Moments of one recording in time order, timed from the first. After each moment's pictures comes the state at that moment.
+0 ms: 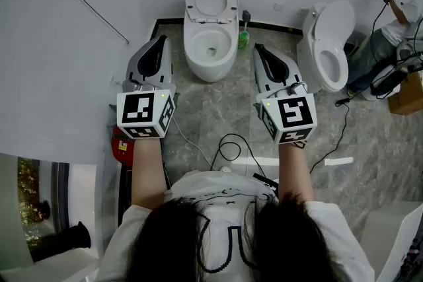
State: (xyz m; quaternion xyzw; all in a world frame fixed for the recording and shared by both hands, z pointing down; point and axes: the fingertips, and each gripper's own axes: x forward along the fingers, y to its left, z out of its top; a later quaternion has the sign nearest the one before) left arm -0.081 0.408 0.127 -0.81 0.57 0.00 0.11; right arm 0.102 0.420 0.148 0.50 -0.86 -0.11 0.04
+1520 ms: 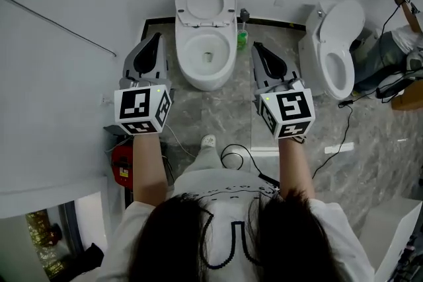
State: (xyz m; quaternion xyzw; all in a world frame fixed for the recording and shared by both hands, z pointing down) left arm -0.090 0.184 0.166 -0.82 0.56 -0.02 0.07; right arm 0.106 0.208 0.192 0.53 -0.85 -0.05 0.06
